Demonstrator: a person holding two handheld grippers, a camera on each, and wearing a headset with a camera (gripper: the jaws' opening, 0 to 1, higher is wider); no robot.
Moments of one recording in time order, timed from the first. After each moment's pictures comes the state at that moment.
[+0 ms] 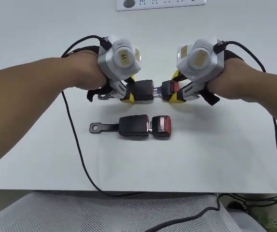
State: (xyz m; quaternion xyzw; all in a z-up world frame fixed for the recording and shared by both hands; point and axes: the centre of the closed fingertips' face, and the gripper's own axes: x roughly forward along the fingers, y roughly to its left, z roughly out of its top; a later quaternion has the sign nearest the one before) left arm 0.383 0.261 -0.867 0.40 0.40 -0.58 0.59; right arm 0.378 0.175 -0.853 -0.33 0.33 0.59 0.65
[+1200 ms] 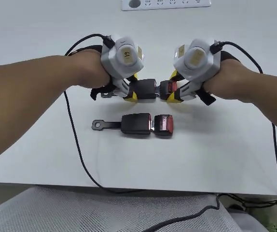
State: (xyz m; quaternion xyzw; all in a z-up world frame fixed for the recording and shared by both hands) left arm 0.373 0.258 -0.857 0.39 0.40 -0.57 0.60; right arm 0.374 0.190 -0.856 -0.33 0.33 0.59 0.66
